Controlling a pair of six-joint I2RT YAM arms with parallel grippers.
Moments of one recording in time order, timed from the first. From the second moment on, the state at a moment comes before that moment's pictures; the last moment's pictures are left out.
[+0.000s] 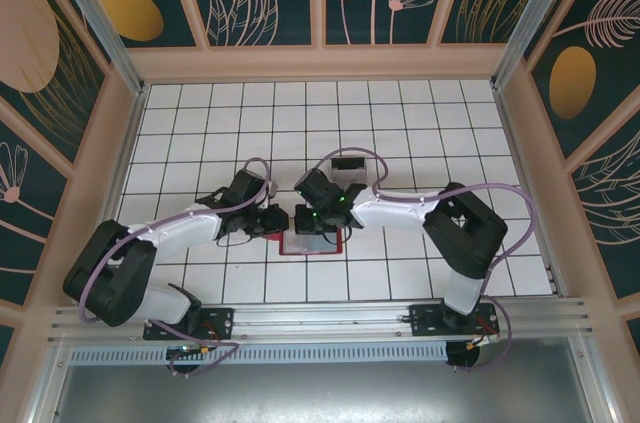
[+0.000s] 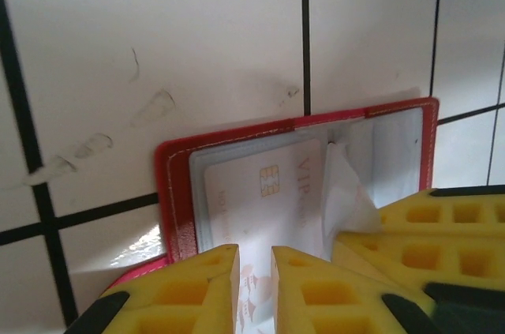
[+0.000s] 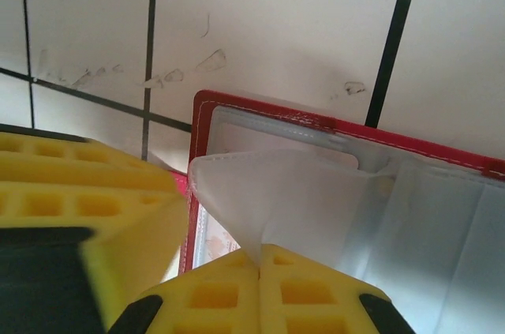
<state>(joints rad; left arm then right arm) -0.56 1.42 0.62 -0.23 0.38 -0.69 0.98 1.76 1.04 -0.28 -0.18 0.85</state>
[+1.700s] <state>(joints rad) -0.77 1.76 0.91 -0.28 0.42 -0.72 0.83 1.35 0.84 -0.36 -0.08 0.87</state>
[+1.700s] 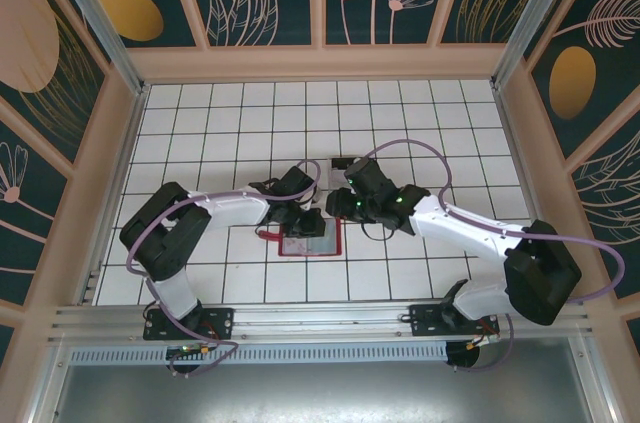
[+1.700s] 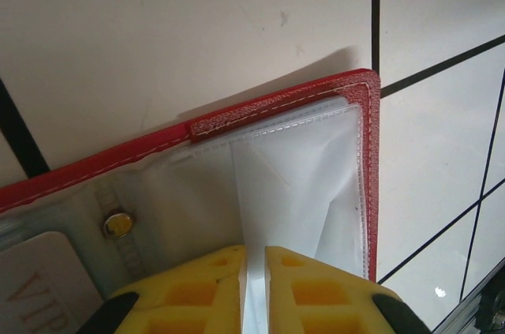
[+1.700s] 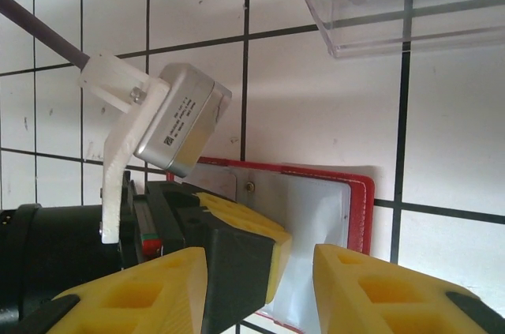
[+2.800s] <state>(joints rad) -0.61 1.46 0.69 -0.36 0.25 -0.73 0.87 1.69 0.92 -0.19 -0.38 0.87</state>
